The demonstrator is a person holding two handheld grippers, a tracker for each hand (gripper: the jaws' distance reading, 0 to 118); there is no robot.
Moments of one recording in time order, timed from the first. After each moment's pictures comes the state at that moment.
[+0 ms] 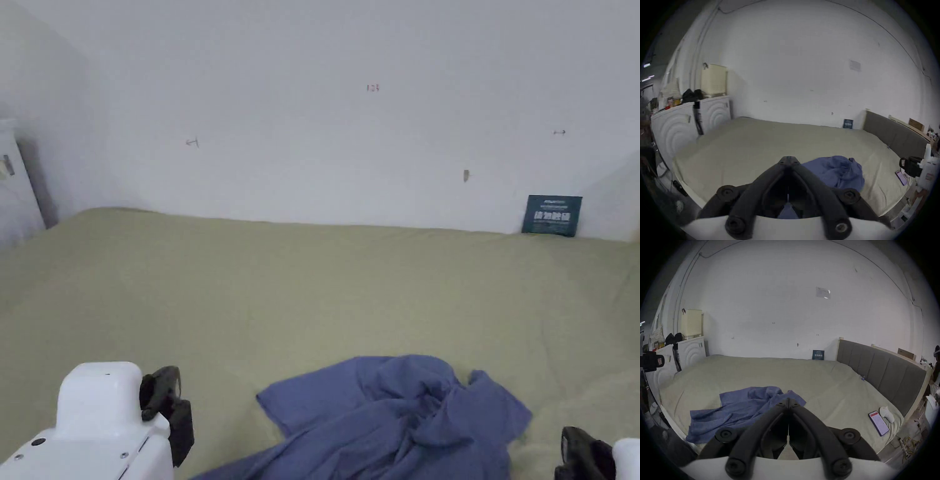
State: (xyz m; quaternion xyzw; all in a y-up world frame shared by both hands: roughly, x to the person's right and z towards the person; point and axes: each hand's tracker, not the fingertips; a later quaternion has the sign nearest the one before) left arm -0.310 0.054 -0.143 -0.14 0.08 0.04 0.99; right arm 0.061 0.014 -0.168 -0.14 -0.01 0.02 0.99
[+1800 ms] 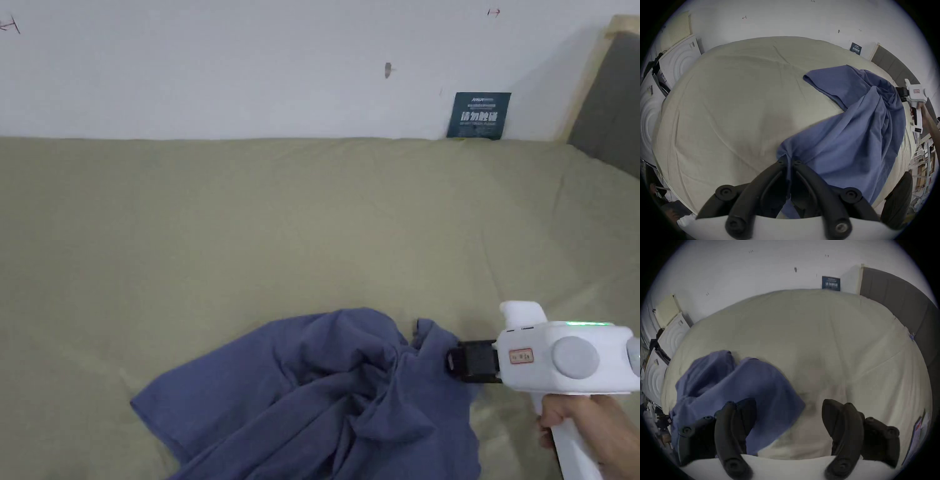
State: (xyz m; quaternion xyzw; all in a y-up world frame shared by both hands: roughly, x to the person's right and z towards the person) left arm -0.372 -0.140 -0.299 -0.50 -0.02 0.02 0.86; right arm 0.162 -0.144 -0.506 -0.46 0.03 -0.05 0.88
